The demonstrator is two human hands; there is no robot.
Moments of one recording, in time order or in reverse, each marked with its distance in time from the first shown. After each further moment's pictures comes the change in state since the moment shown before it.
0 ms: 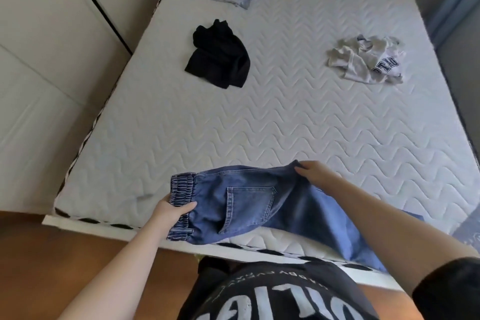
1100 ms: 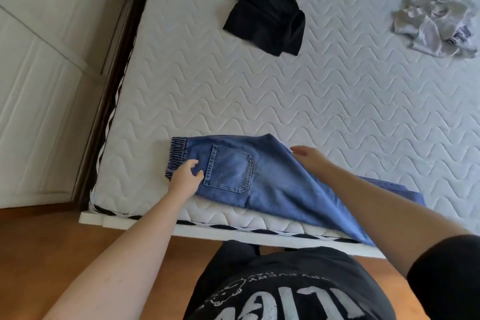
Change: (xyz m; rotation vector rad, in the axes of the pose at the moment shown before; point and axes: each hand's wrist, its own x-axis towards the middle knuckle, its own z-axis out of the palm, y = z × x) left_hand 0.204 -0.005 -0.215 0.584 -0.068 0.148; right_hand 0.101 -0.196 0.245 -0.040 -0.014 0.151
